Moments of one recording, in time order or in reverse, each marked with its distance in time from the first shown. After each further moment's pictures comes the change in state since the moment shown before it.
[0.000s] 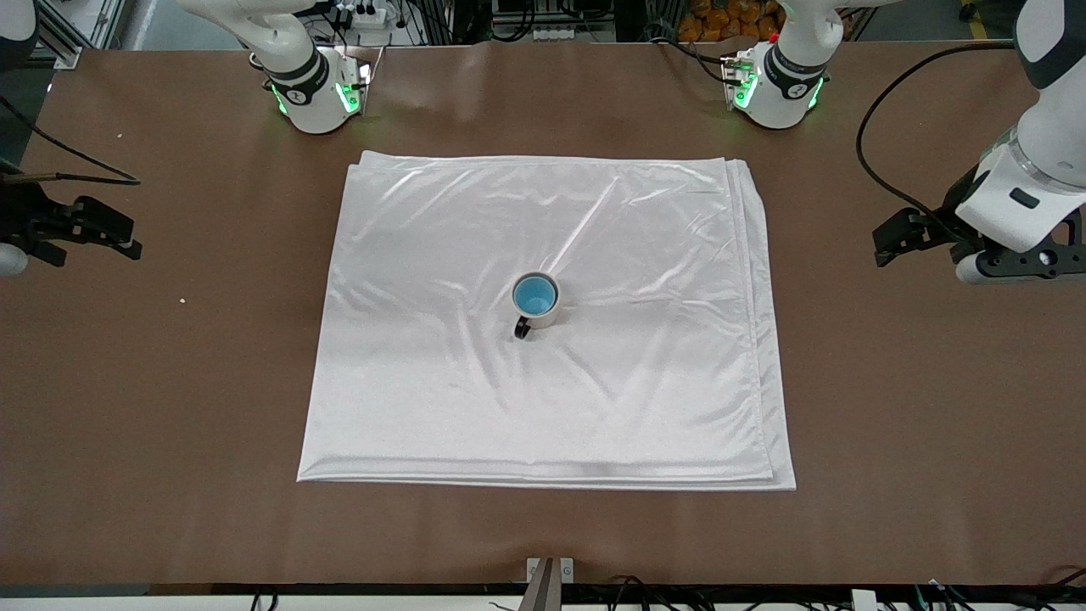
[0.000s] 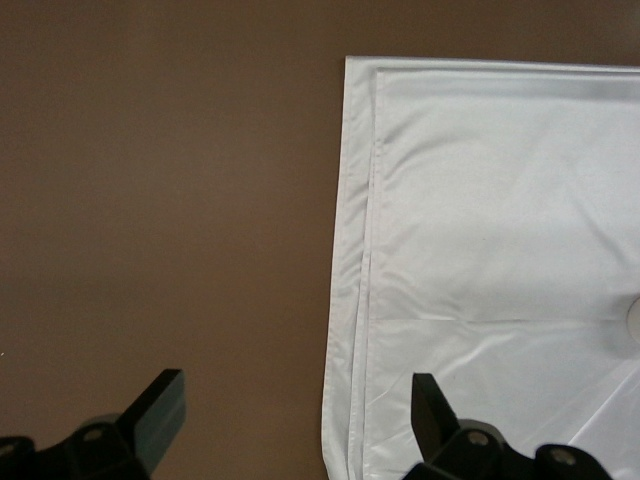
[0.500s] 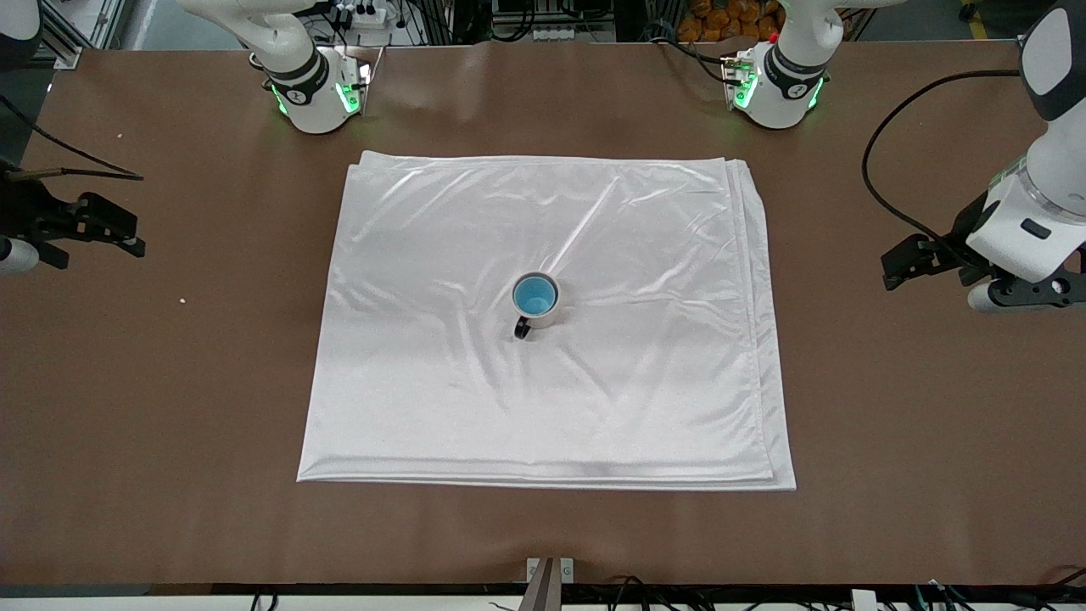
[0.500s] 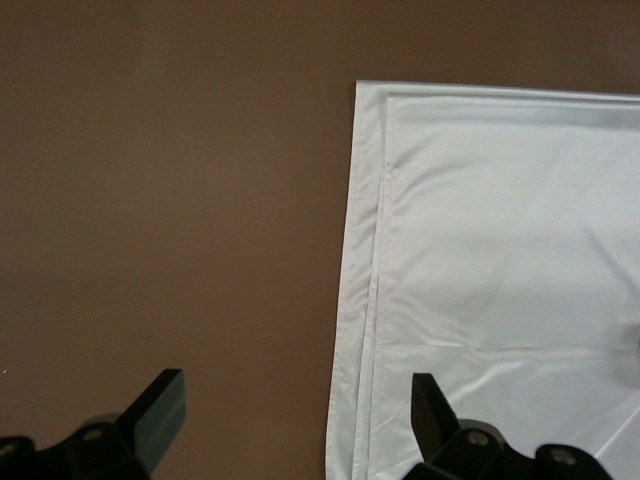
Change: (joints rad) left arm -0.056 0.067 0.071 0.062 0.010 0.022 0.000; right arm 0.005 0.000 0.000 0.000 0.001 0.000 -0.071
